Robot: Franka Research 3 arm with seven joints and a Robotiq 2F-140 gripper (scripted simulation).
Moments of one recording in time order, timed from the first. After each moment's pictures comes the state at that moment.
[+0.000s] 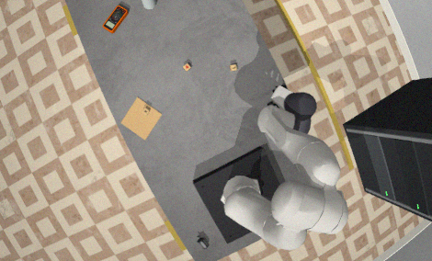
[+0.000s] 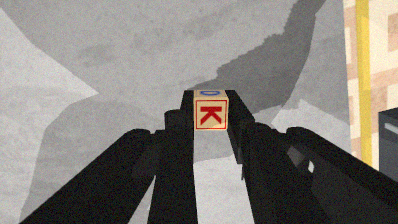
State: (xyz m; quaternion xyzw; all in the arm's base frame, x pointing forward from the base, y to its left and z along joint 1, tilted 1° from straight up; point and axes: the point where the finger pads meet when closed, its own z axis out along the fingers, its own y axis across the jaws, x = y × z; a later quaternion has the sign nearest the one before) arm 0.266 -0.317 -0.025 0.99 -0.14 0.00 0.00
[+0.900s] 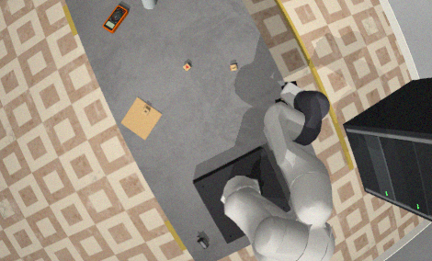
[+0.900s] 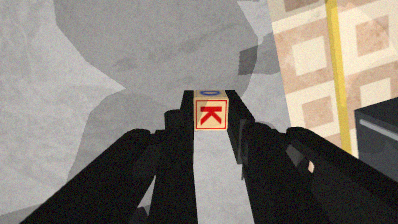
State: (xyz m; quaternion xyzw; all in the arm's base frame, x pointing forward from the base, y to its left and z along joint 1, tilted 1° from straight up) arm 0.276 -0.327 0.075 0.99 -0.15 0.01 0.02
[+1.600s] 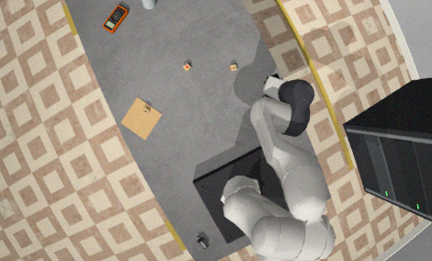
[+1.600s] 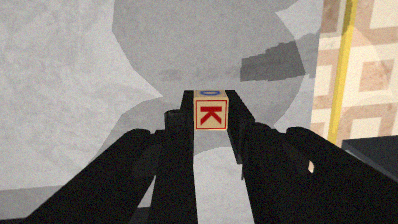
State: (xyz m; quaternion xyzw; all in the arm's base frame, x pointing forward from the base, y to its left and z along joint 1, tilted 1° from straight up) arm 0.319 -0.284 0.074 1.00 -0.05 -0.01 0.01
